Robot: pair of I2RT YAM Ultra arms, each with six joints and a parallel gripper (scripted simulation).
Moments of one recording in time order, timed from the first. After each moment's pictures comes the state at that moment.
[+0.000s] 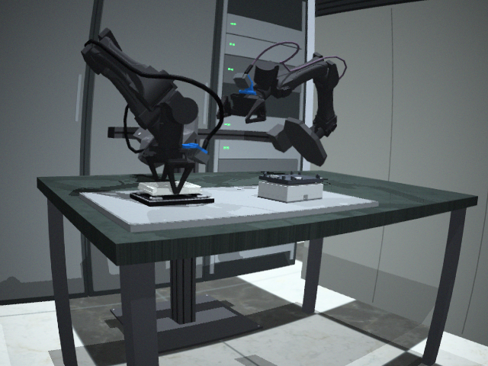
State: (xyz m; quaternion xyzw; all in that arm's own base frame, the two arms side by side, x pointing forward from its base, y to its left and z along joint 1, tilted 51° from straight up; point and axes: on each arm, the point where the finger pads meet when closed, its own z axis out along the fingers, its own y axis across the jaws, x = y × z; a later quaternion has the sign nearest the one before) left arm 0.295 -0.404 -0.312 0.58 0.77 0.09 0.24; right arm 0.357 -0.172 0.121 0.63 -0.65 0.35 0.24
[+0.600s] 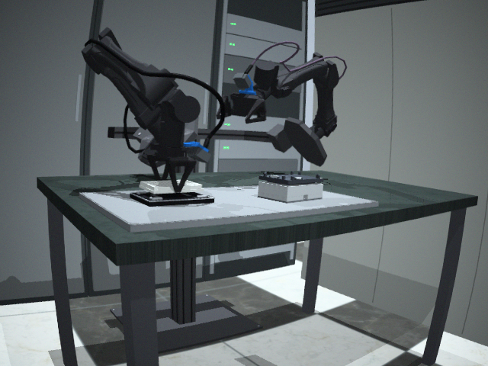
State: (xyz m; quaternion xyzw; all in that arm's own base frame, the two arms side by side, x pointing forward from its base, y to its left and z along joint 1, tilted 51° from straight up) left arm 0.295 -0.404 -0.312 0.58 0.77 0.09 0.24; right arm 0.357 -0.167 0.121 0.63 -0.65 0.35 0.24
